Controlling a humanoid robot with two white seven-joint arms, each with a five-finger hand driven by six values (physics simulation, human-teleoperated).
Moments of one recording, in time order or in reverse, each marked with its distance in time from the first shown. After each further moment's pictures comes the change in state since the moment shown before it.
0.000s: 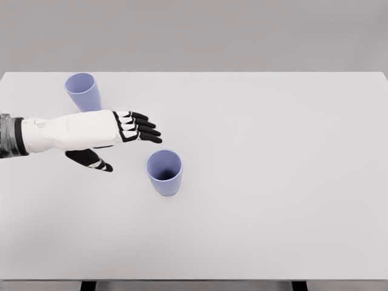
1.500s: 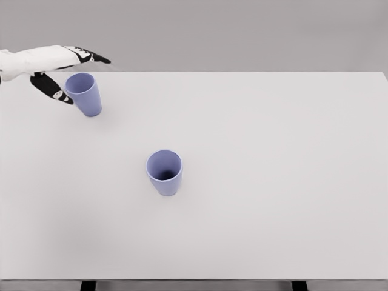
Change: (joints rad) left arm -0.344 -0.191 -0.134 0.713 0.072 0.000 -0.129; right arm 0.002 0.000 0.000 0.001 0.000 0.000 0.000
